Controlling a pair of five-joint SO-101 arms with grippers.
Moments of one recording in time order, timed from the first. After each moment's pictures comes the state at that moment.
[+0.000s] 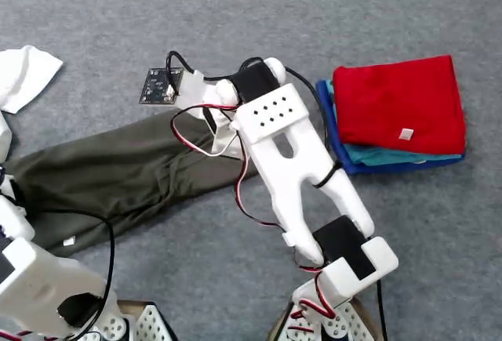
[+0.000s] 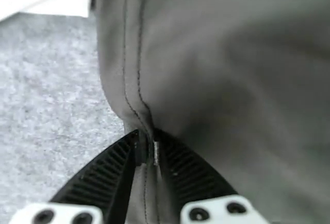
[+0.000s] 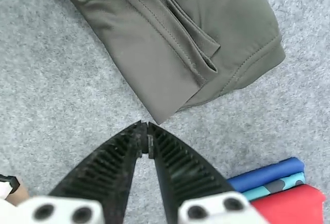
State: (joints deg) left arm -53.5 11.7 24.3 61.6 -33.8; right arm -33.1 6.0 -11.6 93.8 40.6
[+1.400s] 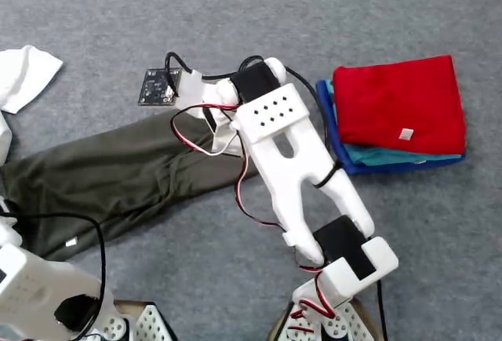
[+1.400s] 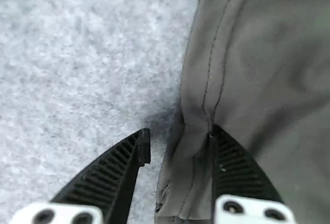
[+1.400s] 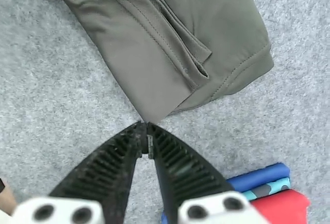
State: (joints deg) left arm -60.9 12.0 23.4 63.3 -28.6; right arm -32.4 6.0 -11.6 92.0 43.5
